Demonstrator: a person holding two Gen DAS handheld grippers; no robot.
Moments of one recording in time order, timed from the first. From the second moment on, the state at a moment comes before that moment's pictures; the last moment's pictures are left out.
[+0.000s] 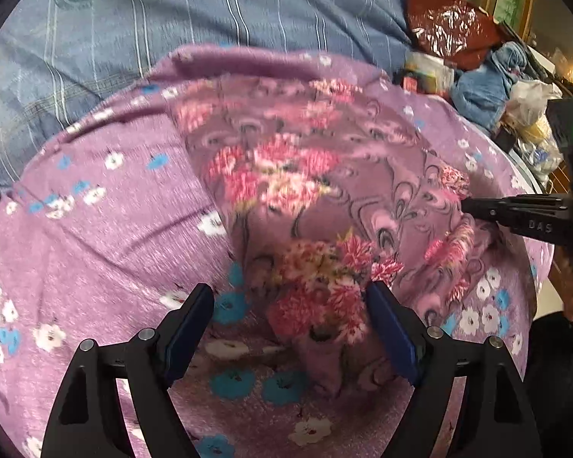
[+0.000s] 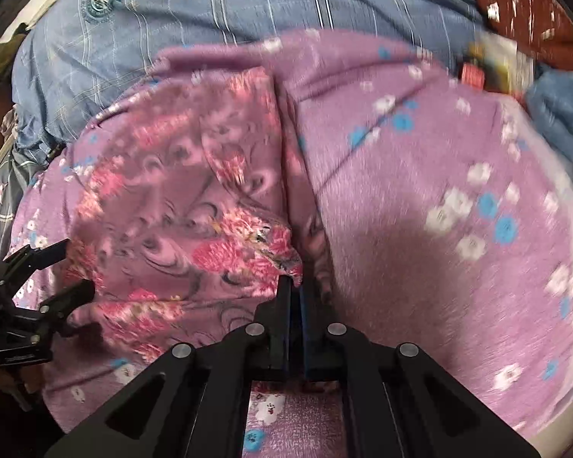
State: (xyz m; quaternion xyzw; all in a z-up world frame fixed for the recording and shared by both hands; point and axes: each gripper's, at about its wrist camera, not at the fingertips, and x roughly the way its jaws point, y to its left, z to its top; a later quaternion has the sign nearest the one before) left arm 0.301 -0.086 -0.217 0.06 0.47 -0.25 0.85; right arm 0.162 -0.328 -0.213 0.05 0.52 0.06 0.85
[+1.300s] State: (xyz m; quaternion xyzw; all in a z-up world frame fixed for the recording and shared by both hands) left arm 0.307 -0.046 -0.191 0.01 0.40 -0.25 0.88; right arm 0.178 -0.259 -0.157 -0.08 0.43 -0.01 0.90
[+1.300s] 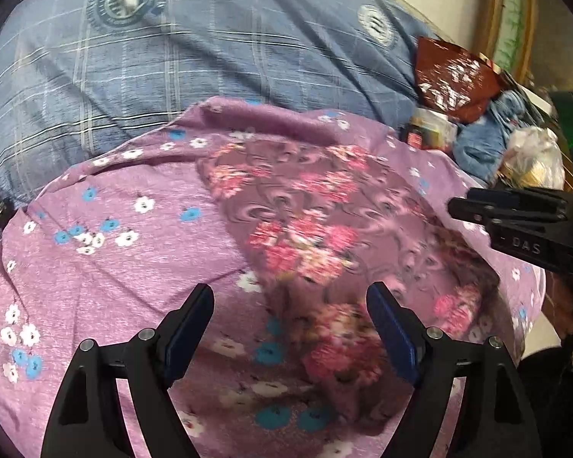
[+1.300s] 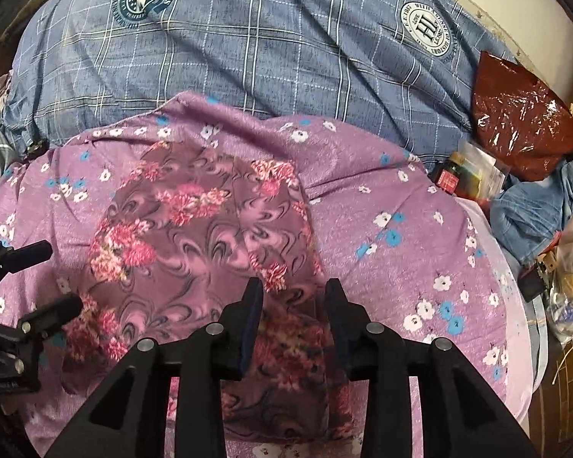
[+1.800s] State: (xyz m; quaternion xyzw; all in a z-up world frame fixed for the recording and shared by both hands) left arm 0.342 -0.025 -0.197 -0.06 0.40 -0.23 0.89; right arm 0.199 -0.256 -0.153 -0.10 0.39 -0.03 0.92
